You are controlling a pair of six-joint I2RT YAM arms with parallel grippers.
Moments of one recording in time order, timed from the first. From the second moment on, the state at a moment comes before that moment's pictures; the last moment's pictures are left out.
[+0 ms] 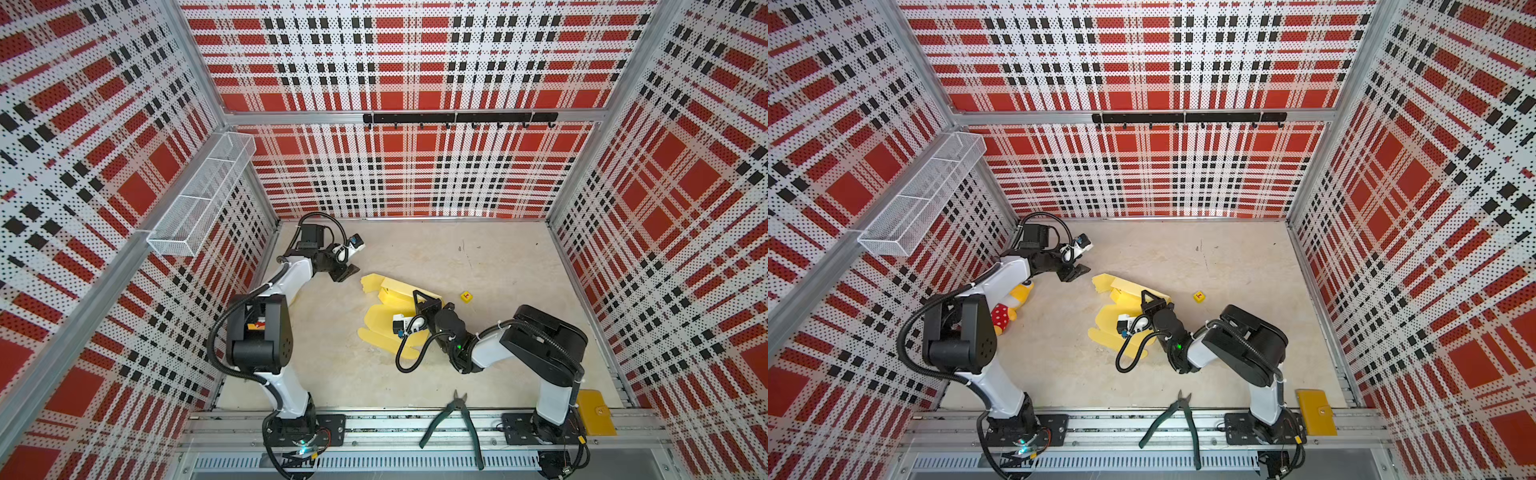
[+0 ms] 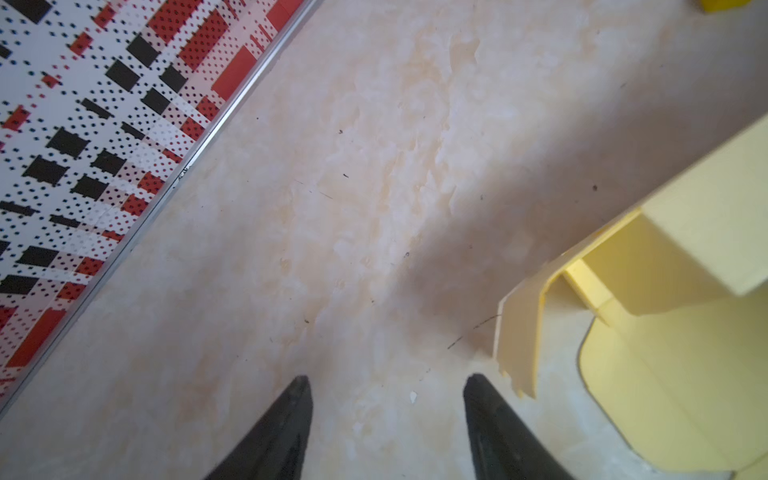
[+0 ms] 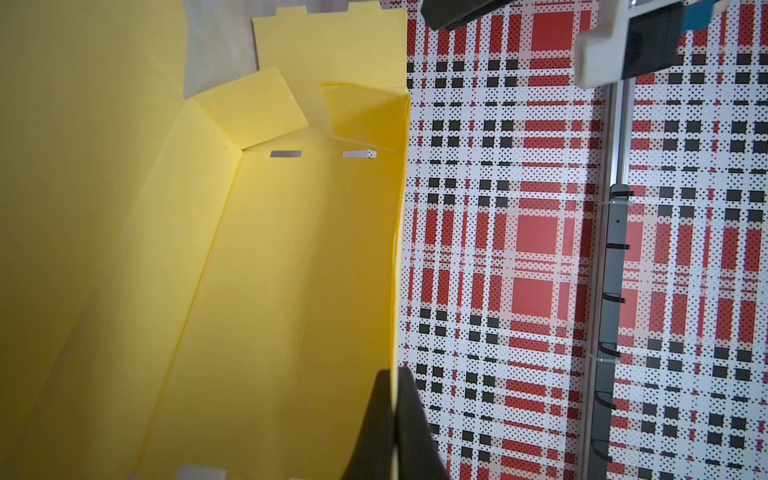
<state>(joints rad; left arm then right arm) -0.02 1.79 1.29 -0.44 0.49 0.96 0.93 1.88 0.62 1.13 0.47 -1.52</state>
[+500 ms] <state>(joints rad) -0.05 1.92 1.33 -0.49 0.60 1.17 0.93 1.90 0.62 1.16 0.47 -1.52</state>
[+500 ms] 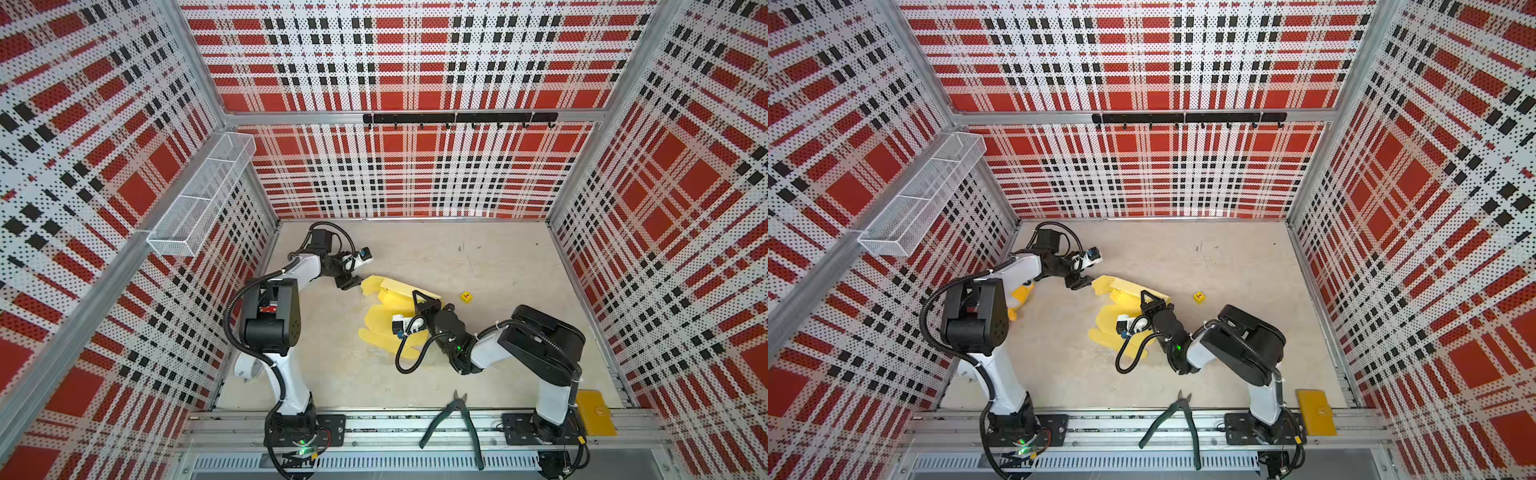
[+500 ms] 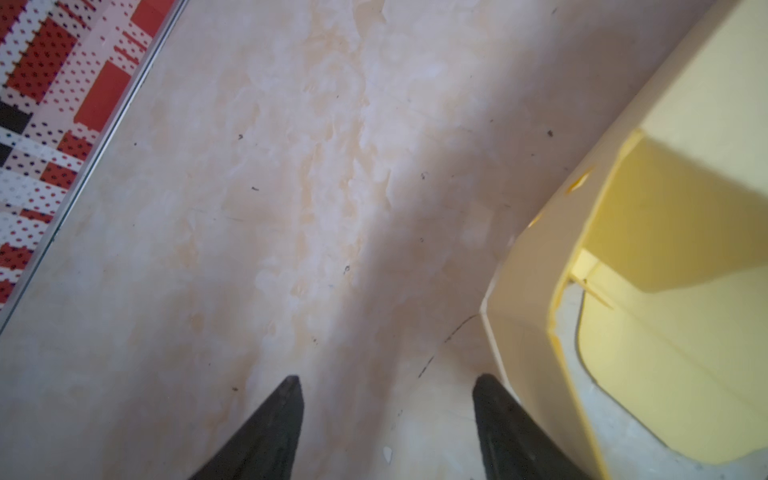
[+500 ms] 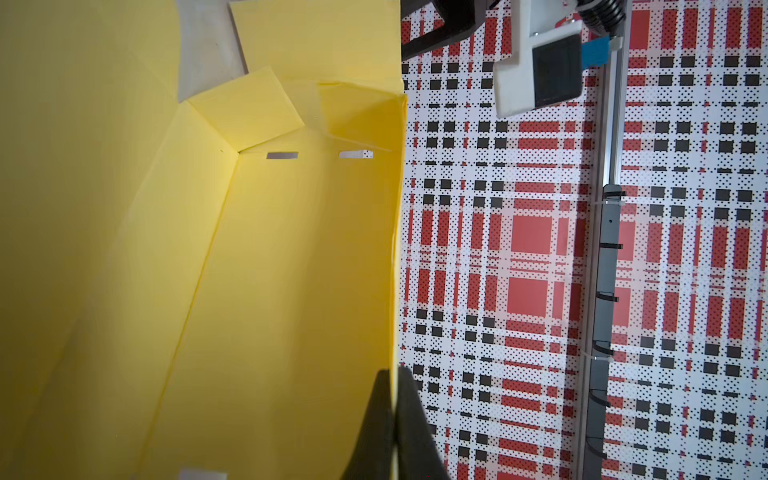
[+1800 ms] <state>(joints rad) -0.22 1.86 1.25 -0.56 0.65 1.15 0.91 1.93 0.62 1.19 0.48 -1.49</state>
